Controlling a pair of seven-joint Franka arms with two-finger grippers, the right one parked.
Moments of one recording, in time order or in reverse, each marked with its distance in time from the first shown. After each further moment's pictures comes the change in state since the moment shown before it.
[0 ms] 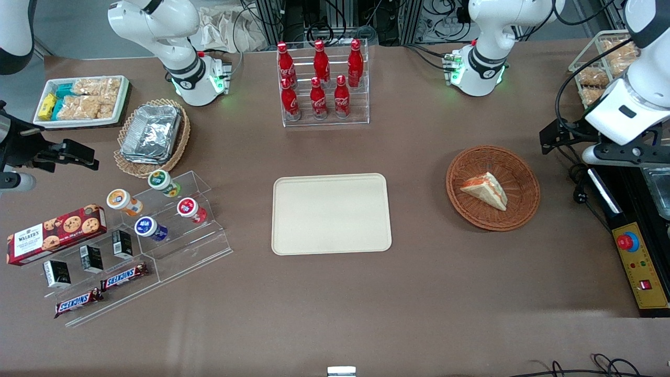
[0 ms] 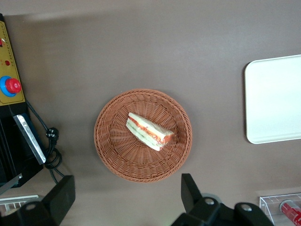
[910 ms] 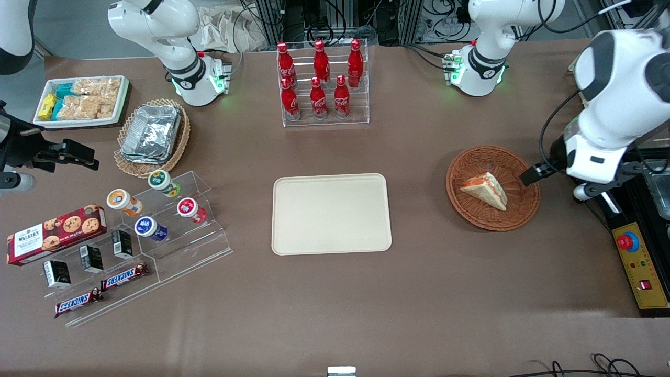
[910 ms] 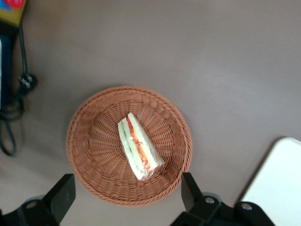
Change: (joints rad) arm -0.004 -0.029 0.014 -0.399 0.025 0.381 -0.611
